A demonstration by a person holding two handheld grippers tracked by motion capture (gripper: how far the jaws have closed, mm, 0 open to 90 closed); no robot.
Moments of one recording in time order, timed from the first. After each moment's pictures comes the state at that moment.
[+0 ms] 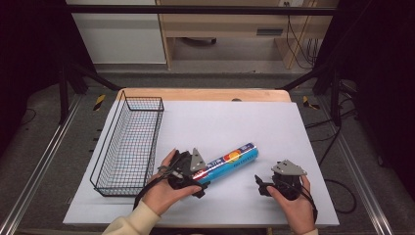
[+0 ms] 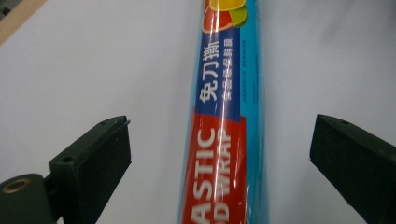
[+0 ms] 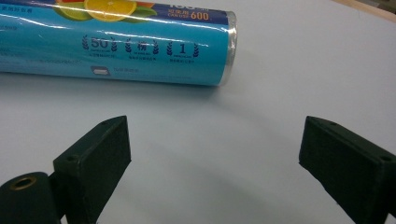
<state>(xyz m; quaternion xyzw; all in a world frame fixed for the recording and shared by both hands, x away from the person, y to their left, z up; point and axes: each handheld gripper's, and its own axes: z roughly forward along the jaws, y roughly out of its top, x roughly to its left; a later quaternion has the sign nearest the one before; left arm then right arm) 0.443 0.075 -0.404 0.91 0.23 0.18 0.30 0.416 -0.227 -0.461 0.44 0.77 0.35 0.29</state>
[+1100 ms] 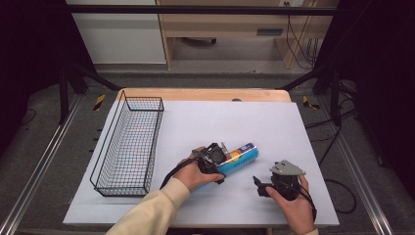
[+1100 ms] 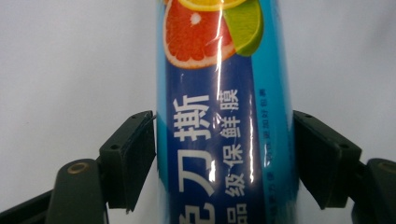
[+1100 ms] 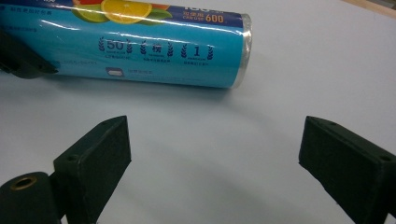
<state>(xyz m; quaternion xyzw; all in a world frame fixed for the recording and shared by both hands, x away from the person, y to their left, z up) 0.500 0.012 -0.442 0.95 0.19 0.10 0.20 0.416 -0.223 -0.460 0.43 0.78 0.36 0.28</state>
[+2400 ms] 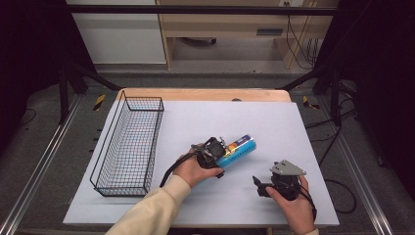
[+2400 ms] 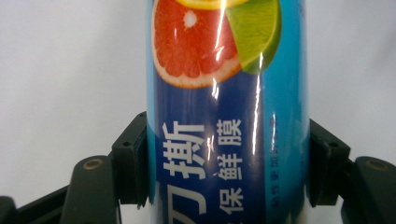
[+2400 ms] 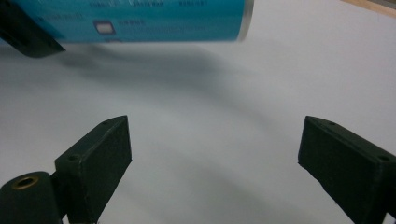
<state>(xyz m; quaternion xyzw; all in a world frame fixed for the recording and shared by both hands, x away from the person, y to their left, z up) 0.509 0.016 -0.422 0.95 0.23 0.09 0.19 0.416 -0.224 -0.460 0.43 0.78 0.37 0.27</state>
